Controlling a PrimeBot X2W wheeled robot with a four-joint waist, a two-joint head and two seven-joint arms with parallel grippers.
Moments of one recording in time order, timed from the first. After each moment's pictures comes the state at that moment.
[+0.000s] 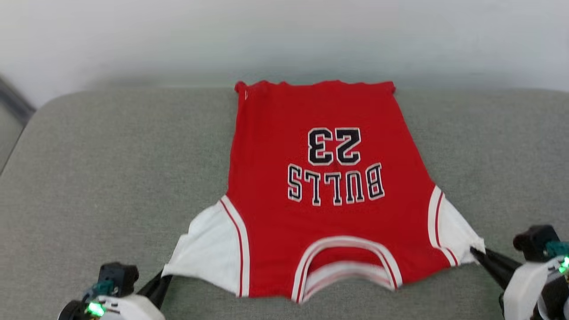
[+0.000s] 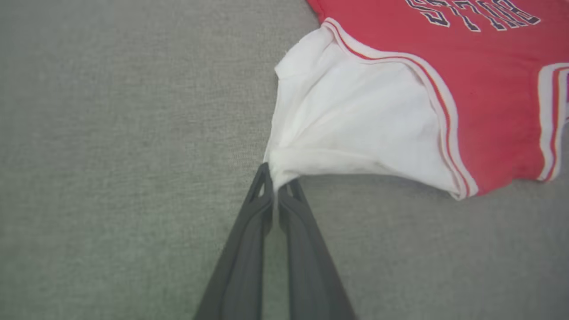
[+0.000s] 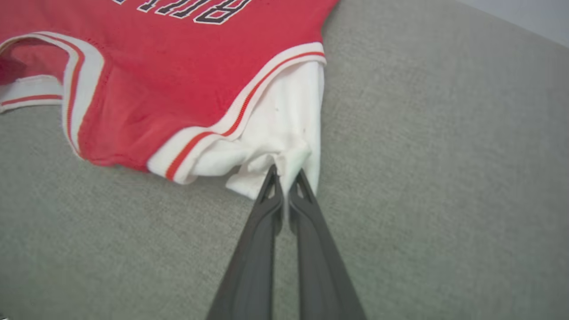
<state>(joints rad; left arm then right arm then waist) -0.29 0.67 -0.88 0.37 -0.95 0.12 -0.23 -0.38 -0.75 0.80 0.45 0.75 0.13 -0.09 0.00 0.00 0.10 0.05</state>
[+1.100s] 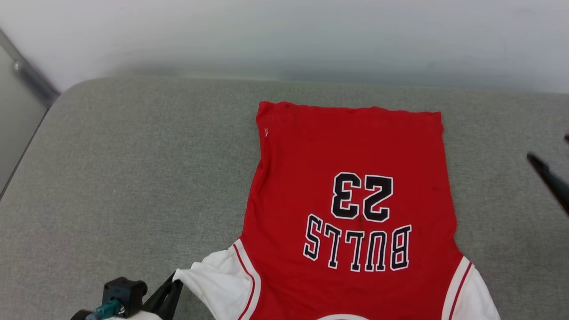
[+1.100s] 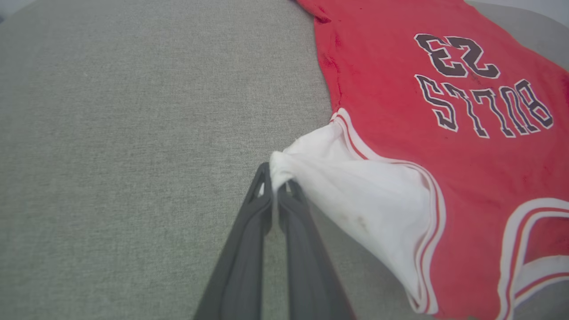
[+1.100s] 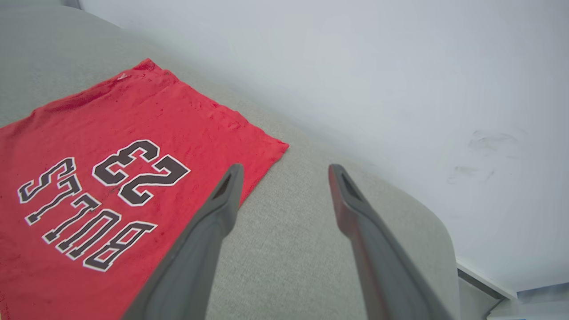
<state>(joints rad) -0.10 0.75 -0.84 0.04 -0.93 0.30 -0.25 -0.14 -0.81 0.13 -0.18 0.55 0.13 0.34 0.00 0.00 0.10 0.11</state>
